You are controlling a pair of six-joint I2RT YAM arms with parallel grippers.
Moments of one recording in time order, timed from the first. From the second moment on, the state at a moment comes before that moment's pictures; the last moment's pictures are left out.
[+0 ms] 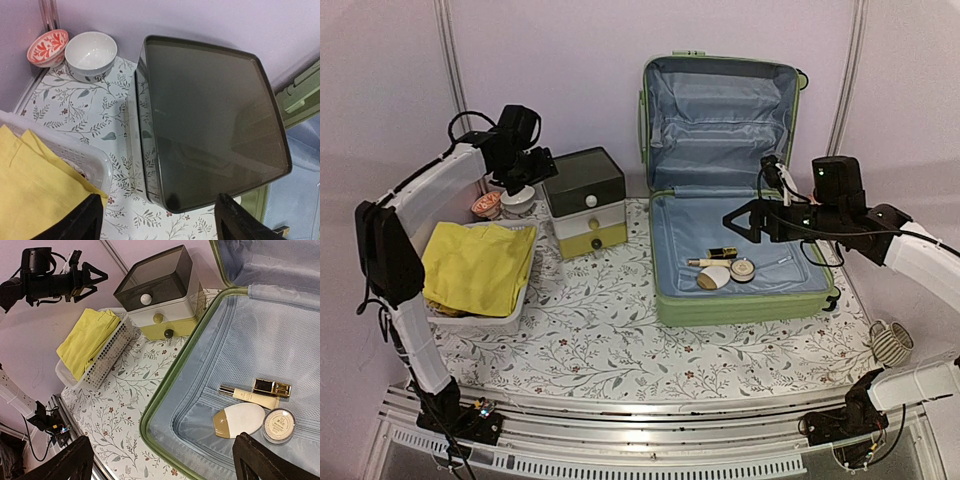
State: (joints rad) left arm -0.35 1.85 1.87 -0.75 -0.30 -0.65; right arm 0.53 1.18 1.09 -0.36 -0.35 0.34
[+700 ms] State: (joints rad) left arm -0.34 2.06 2.06 -0.89 -0.28 -0.74; right arm 0.53 1.17 1.08 -0.35 -0.35 0.34
